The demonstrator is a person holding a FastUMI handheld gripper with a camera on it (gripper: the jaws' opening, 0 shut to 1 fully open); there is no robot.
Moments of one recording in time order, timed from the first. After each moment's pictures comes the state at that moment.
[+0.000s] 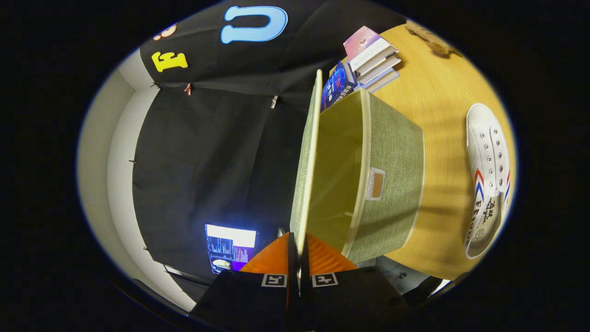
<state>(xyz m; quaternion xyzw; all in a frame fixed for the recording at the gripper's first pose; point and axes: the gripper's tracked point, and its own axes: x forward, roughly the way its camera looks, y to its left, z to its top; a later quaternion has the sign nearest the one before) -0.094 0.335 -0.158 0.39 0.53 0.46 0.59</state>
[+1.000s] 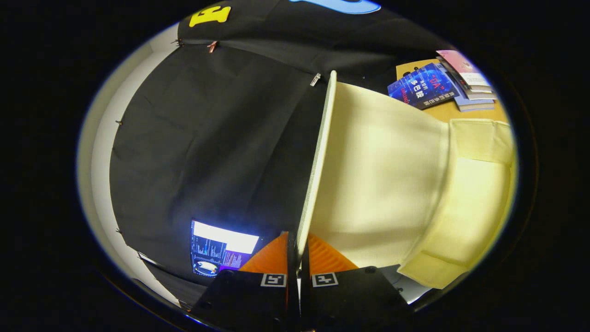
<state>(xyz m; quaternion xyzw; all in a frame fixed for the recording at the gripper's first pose) -0.140 0.602 -0.063 0.30 0.51 0.51 0.62</state>
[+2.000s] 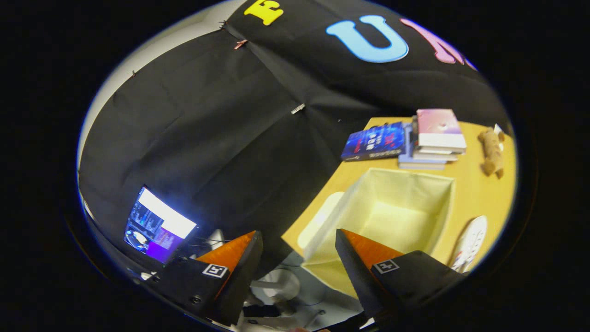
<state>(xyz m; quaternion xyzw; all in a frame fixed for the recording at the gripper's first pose) -0.087 0.432 -0.091 0.14 0.37 0.46 0.80</state>
